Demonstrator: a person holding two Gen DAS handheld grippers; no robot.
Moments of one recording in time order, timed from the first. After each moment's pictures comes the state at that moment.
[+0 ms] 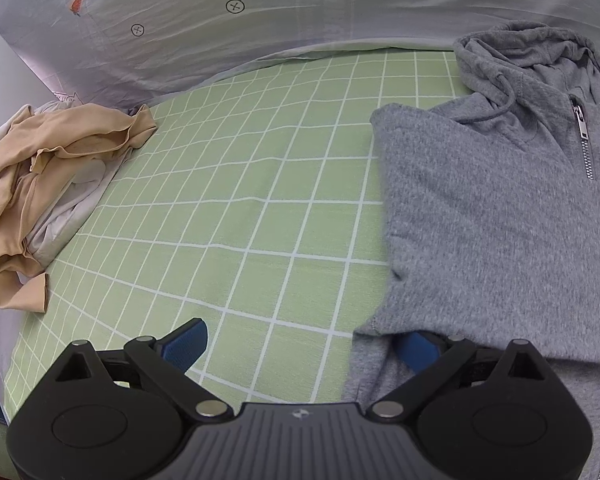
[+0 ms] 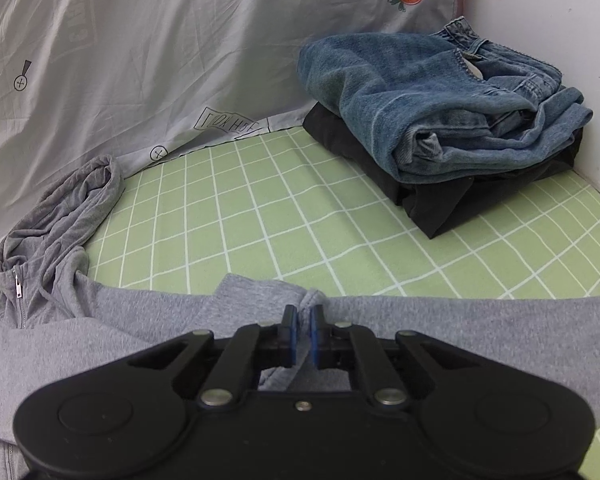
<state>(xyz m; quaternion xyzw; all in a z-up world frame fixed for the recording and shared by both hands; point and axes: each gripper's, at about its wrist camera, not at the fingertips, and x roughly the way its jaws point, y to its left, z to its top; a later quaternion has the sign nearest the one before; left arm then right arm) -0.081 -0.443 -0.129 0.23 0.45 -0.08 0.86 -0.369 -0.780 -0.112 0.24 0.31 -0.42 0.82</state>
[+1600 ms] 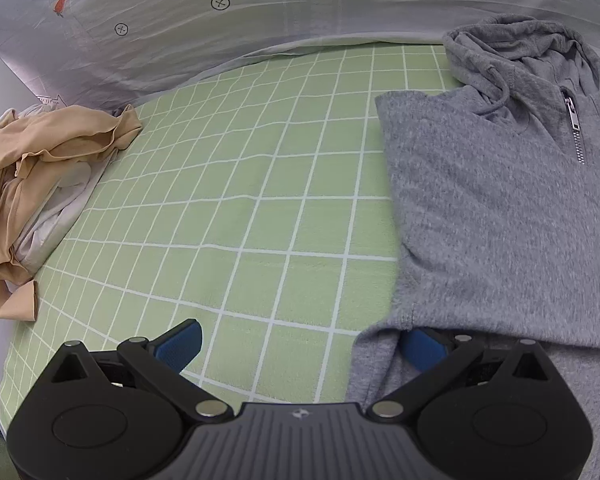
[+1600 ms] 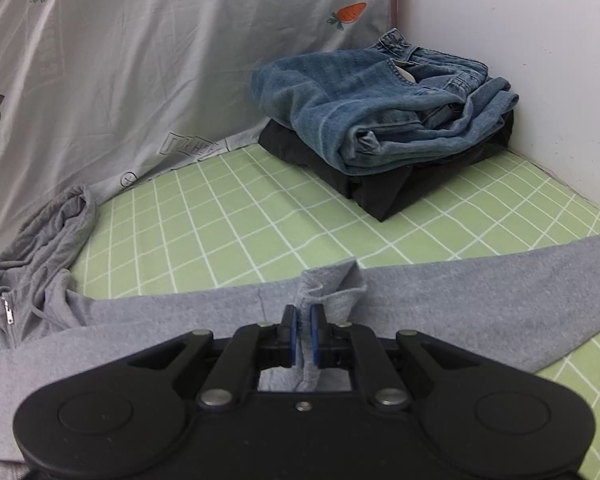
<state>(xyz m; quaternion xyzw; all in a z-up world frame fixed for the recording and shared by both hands) -0.077 -0.437 -0.129 0.25 0.45 -0.11 0.85 -0.375 -0.733 -0.101 0.26 0.26 -0.48 0.79</state>
